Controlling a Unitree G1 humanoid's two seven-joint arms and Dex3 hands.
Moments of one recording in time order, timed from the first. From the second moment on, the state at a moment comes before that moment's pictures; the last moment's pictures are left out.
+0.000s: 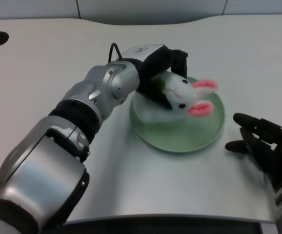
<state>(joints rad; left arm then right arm) -1.11 0.07 -0.48 1.25 0.59 -0.28 -0.07 -0.15 -0.15 -0.19 0.56 0.10 -0.31 0.08</state>
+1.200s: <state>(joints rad) -1.13 0.00 -0.51 1.29 0.63 -0.26 -0.02 -0.12 -0.15 -0.18 0.51 0.11 -0.30 0.09</state>
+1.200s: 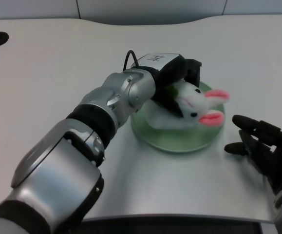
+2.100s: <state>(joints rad) -1.13 0.01 -0.59 1.32 0.72 -0.28 0.15 -0.10 -0.14 -0.18 0.48 0.11 -0.28 0.09</state>
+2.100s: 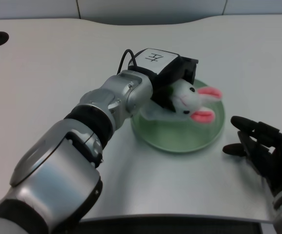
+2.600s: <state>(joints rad) -1.14 0.00 -0.62 1.33 0.75 -0.20 0.03 -0.10 -0.14 -0.18 0.48 0.11 -0.28 0.09</state>
